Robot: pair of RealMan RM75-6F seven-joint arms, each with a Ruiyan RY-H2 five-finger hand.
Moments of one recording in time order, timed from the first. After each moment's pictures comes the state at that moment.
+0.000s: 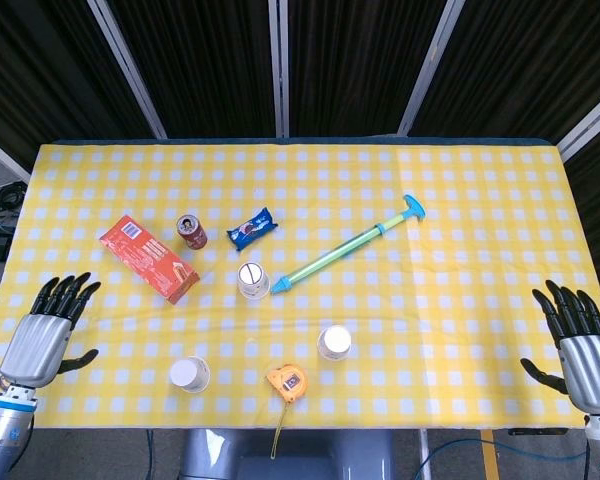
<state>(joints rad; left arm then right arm) -0.18 -1.16 0.00 -1.73 1.56 1.38 0.23 0.06 -1.12 0.05 -1.52 -1.62 1.59 0.02</state>
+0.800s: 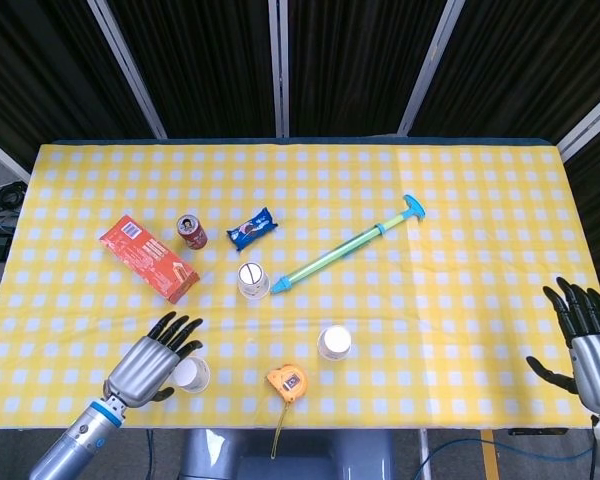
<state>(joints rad) -0.33 -1.29 0.06 -1.88 1.54 1.06 0.58 0.05 -1.10 0.06 -1.53 -1.61 1.61 0.09</state>
